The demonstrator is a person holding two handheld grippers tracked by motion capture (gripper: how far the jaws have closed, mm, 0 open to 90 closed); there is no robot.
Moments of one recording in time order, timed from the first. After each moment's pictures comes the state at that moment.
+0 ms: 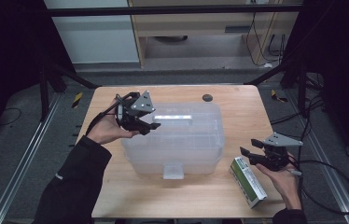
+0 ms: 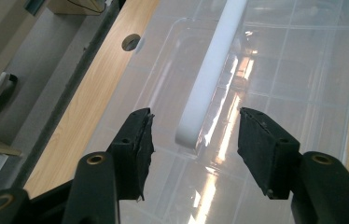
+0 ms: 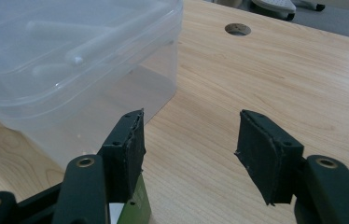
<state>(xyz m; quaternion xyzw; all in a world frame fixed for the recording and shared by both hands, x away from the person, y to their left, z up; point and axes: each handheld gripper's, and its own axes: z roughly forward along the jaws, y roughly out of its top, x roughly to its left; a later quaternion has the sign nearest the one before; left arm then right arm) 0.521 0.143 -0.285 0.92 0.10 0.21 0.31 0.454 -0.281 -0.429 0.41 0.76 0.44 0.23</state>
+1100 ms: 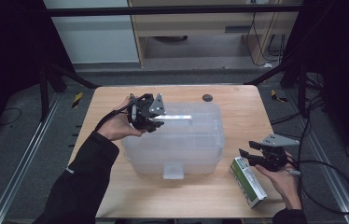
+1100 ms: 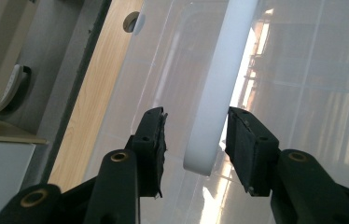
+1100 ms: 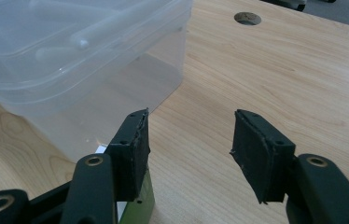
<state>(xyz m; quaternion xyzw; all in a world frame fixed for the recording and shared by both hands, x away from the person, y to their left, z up) 0.532 0.117 -0.295 0.94 0.07 0.24 0.23 0.455 -0.278 -0.431 0.41 0.78 0.42 0.22</state>
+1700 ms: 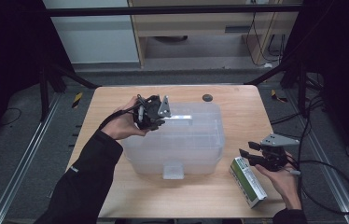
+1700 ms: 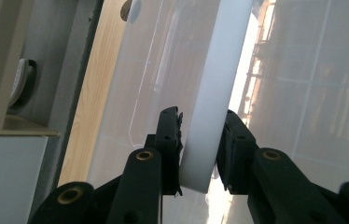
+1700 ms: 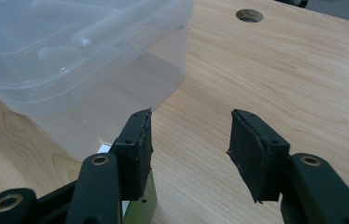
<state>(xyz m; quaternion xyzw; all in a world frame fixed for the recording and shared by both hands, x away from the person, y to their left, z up) 0.532 0.104 -0.296 0.95 0.05 0.25 0.18 0.455 -0.278 -0.430 0.41 0.78 0.42 0.22</state>
